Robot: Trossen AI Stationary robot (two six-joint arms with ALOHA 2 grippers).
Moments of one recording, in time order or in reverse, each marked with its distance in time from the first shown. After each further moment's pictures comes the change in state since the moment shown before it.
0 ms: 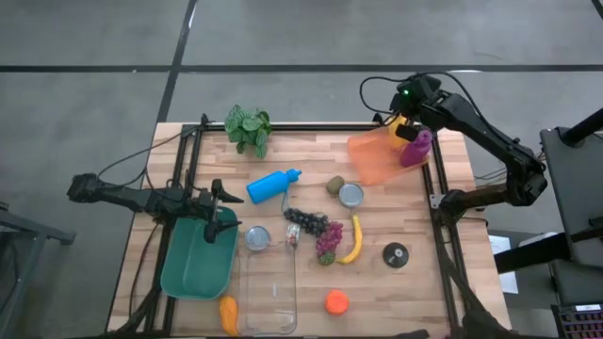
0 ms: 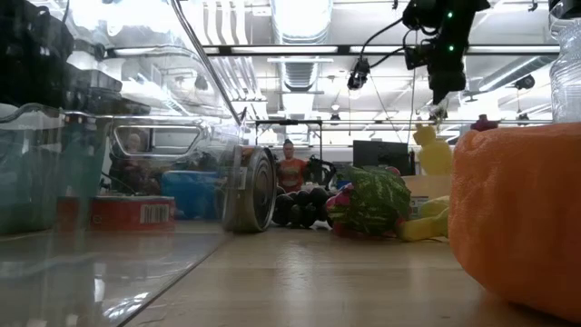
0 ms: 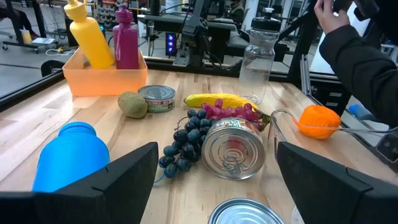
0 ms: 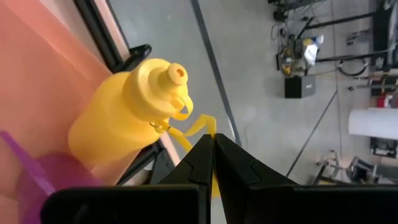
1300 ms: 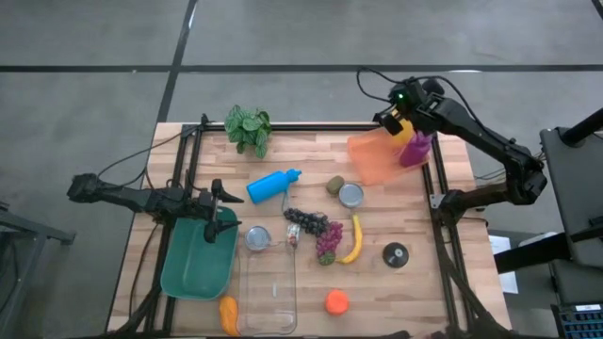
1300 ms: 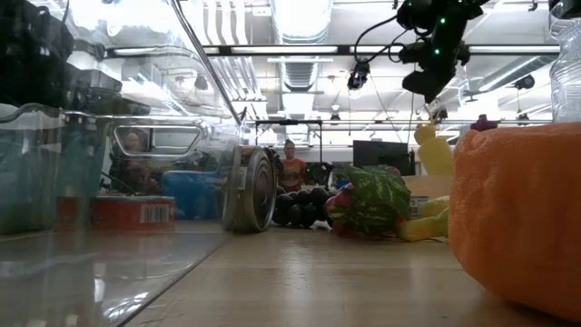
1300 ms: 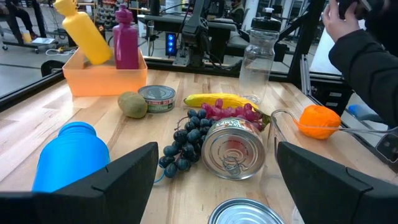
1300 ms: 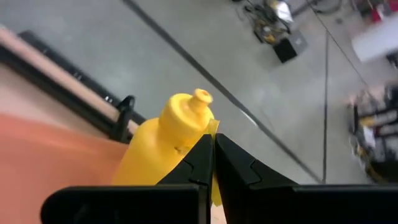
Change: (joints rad) left arm 0.000 0.000 0.000 0.000 0.000 0.000; right arm 0.068 0.005 -0.045 0.142 0.107 0.432
